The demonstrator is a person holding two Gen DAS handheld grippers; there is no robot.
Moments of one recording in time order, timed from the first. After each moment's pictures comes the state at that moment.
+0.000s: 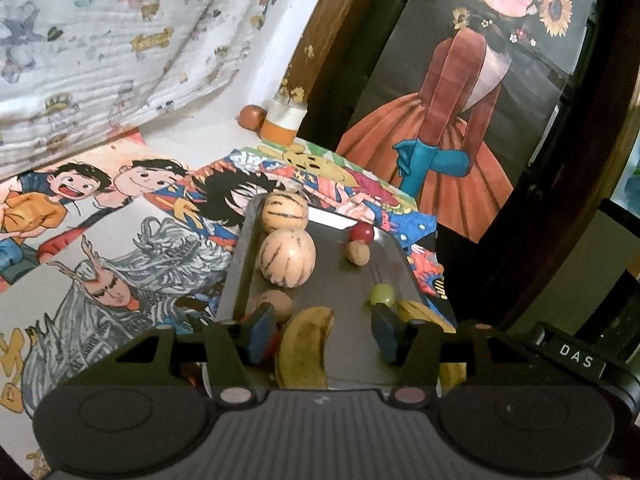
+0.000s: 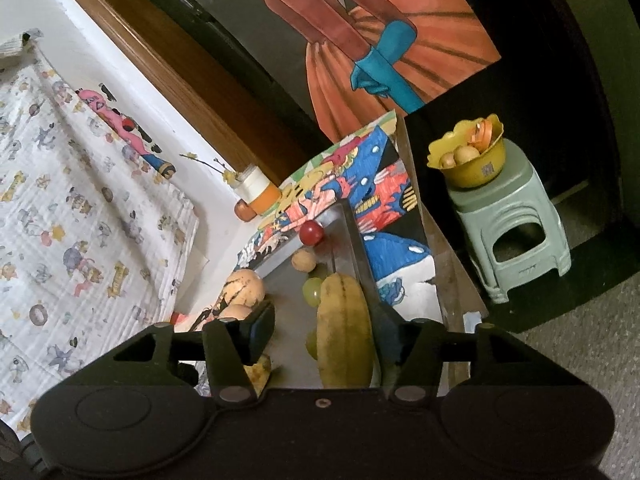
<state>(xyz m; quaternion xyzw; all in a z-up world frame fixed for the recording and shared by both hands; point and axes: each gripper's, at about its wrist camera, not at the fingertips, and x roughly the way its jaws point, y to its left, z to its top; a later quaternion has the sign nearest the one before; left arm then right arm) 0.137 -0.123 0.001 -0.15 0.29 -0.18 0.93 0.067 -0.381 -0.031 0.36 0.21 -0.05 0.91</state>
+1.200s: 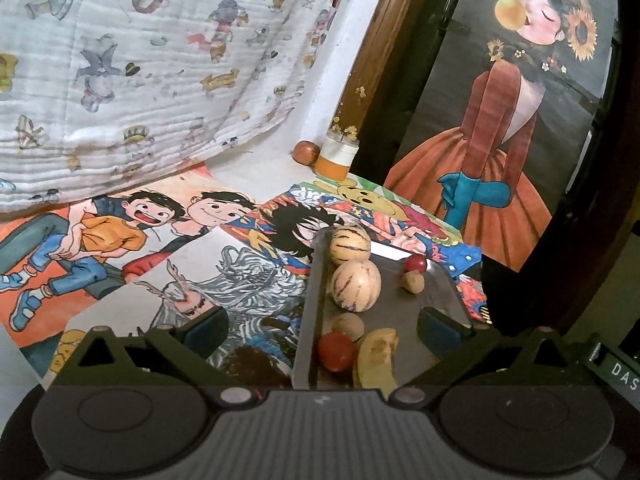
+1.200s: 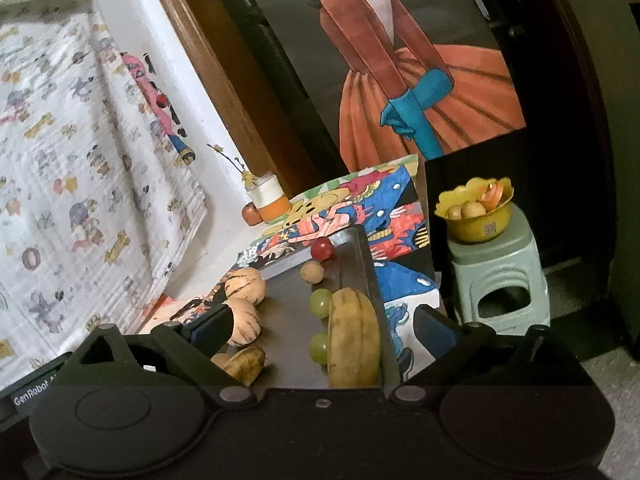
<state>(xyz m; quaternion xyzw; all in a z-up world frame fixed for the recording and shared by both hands) 0.115 -0.087 0.009 -0.14 0.26 -0.10 0.95 0.052 -0.352 -0.016 0.24 0.18 -0.06 0.95</state>
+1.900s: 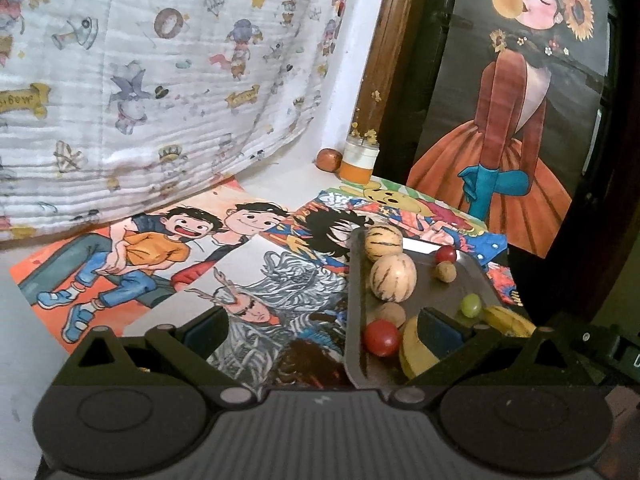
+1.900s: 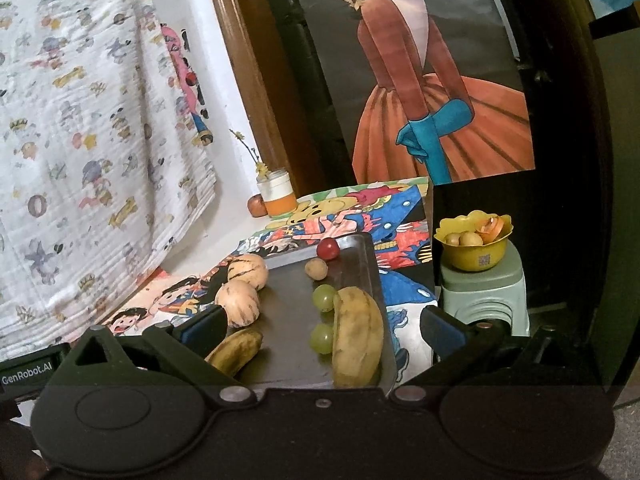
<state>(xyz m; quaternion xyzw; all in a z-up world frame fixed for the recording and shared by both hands) 0.095 -0.071 0.008 -0.09 0.25 -0.07 0.96 0.038 -0.326 -0.012 0.16 0.18 -0.05 0.97</state>
